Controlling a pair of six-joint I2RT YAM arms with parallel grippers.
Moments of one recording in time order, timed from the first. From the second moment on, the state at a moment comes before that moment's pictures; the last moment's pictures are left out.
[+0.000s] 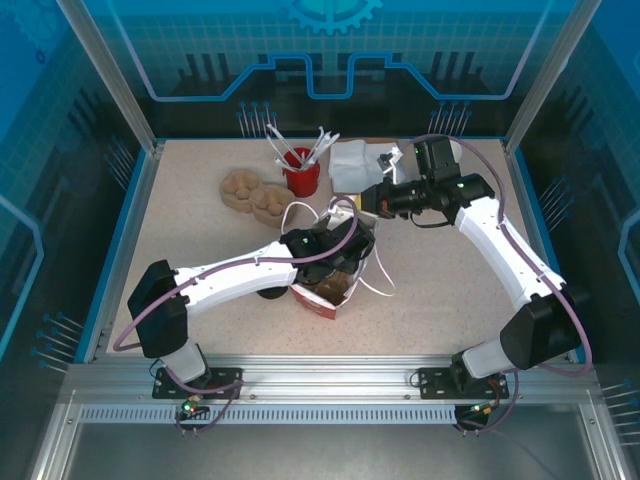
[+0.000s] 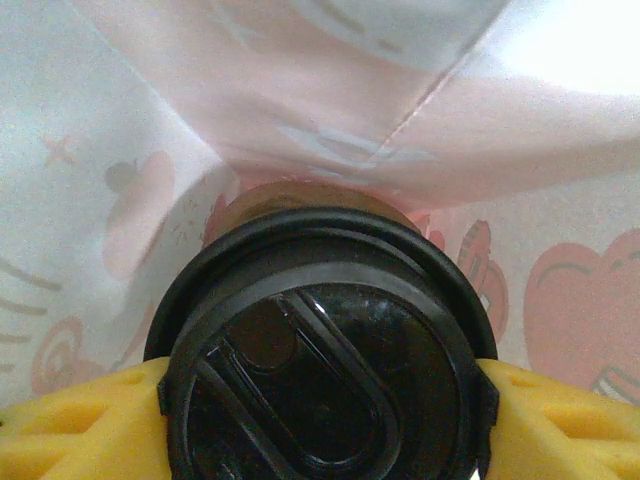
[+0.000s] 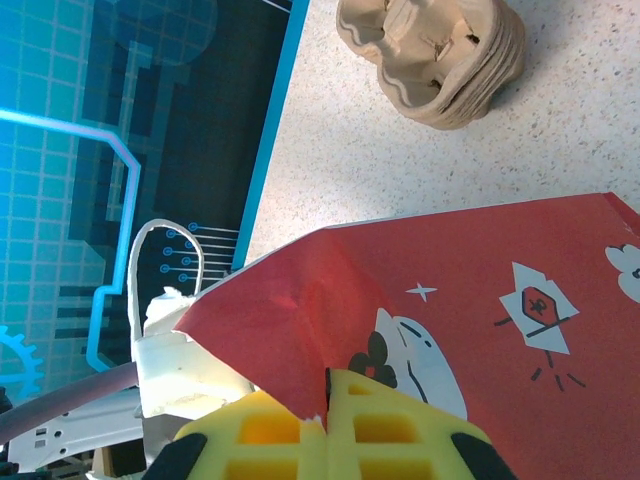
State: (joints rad) left arm -0.98 1.67 1.38 -0.71 -0.46 -0.65; right arm 0.33 1.46 1.40 -0.74 -0.81 0.52
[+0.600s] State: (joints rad) left arm -0.97 1.74 1.45 -0.84 -0.36 -0.69; right arm 0.33 1.47 1.34 -0.71 -0.79 0.53
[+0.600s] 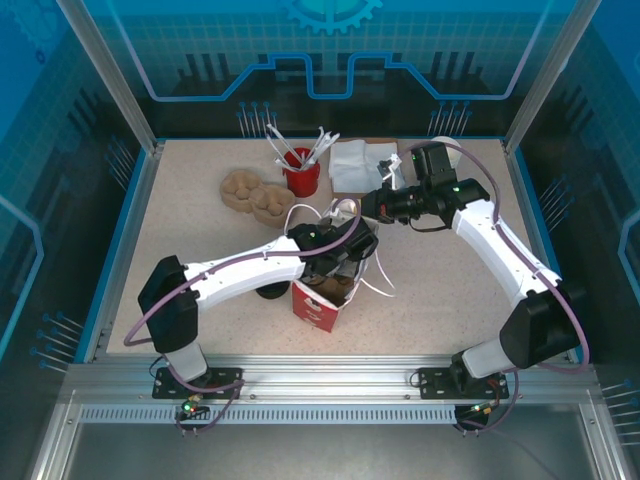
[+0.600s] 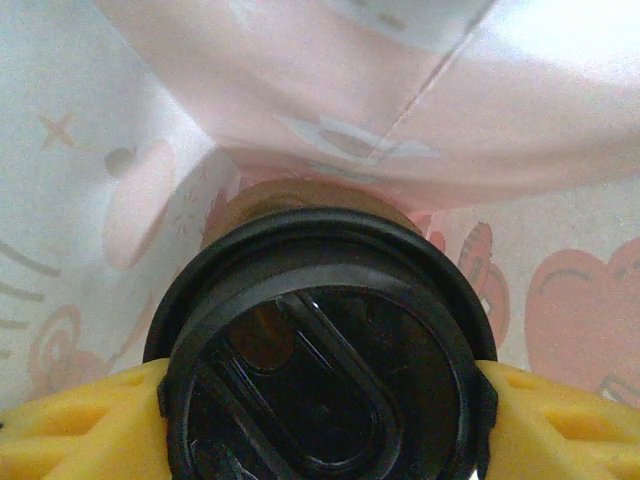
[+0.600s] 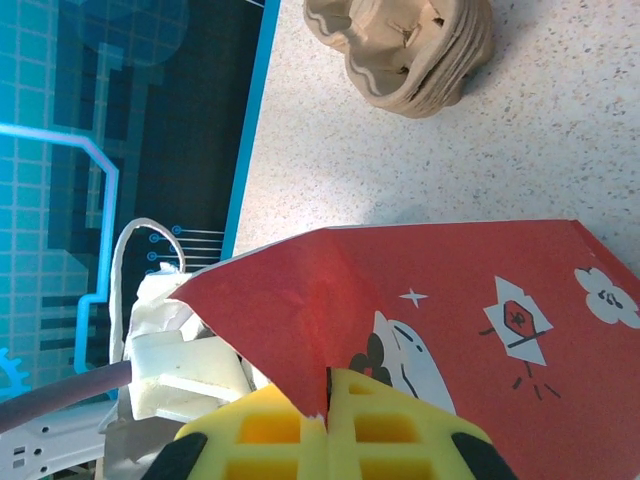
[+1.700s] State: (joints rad) left arm -0.90 1.82 1.49 -0.85 -0.25 -0.69; right arm 0.33 1.48 1.33 -0.70 -0.75 0.53
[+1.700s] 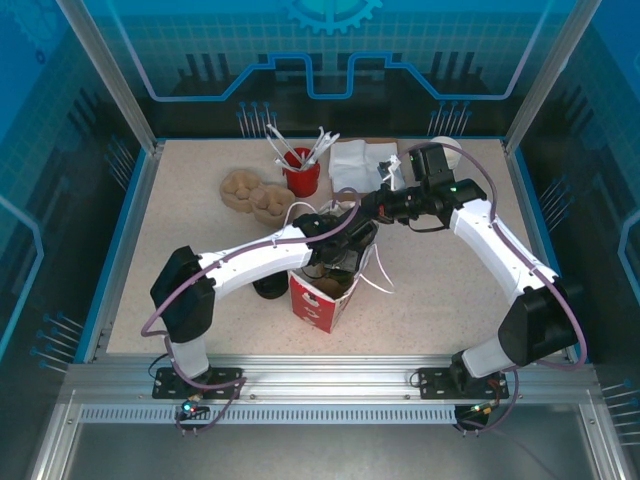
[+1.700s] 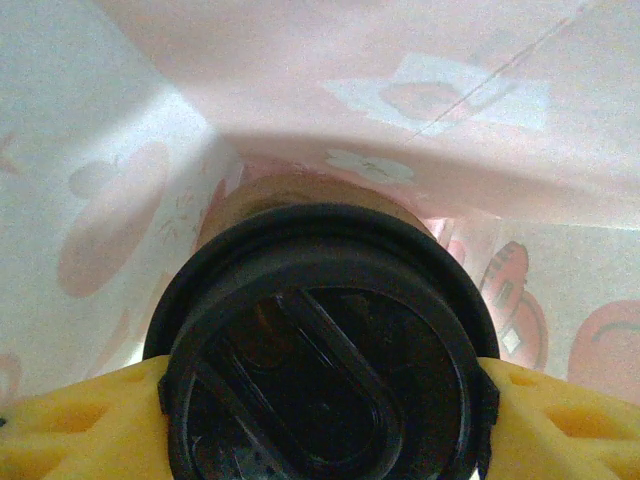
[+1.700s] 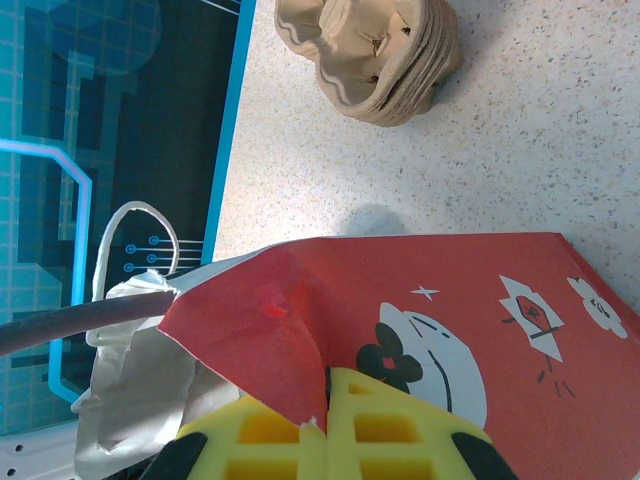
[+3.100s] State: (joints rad) left arm -0.88 1.83 1.60 -0.92 -0.21 -0.69; right arm 0.33 1.50 1.46 -0.82 -0.68 0.47
